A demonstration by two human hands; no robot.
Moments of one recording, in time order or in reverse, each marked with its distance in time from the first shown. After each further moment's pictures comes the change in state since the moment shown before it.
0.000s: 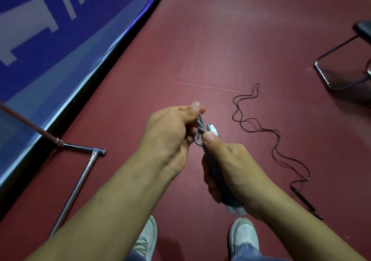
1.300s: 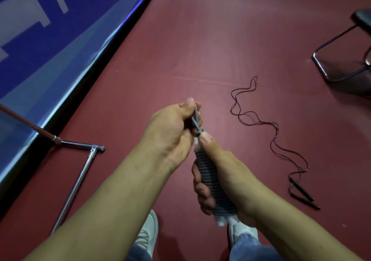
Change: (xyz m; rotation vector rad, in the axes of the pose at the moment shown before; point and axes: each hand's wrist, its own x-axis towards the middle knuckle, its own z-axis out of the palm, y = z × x) left_hand 0.007 -0.010 0.005 -0.144 -0.047 -0.118; right_hand -0.009 0.016 0.009 0.304 -0.196 0.225
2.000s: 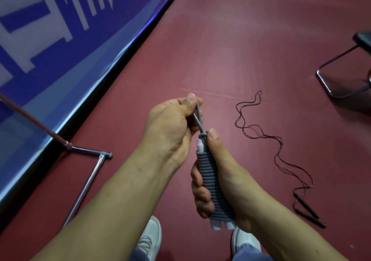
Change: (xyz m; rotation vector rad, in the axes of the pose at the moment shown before) left_hand -0.015 0.030 0.002 0.034 0.074 0.226; right_hand -0.008 -0.013 0.025 0.083 -0.074 -0.031
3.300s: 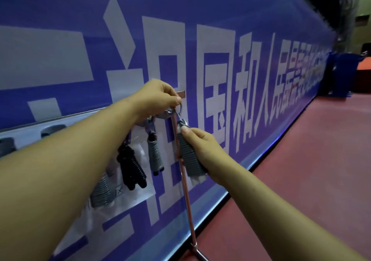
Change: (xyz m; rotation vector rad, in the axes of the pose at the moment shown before) left_hand -0.072 0.549 -0.212 1.234 0.453 0.670; right_hand 0.108 -0.219 0.457 -0.546 -0.540 -0.643
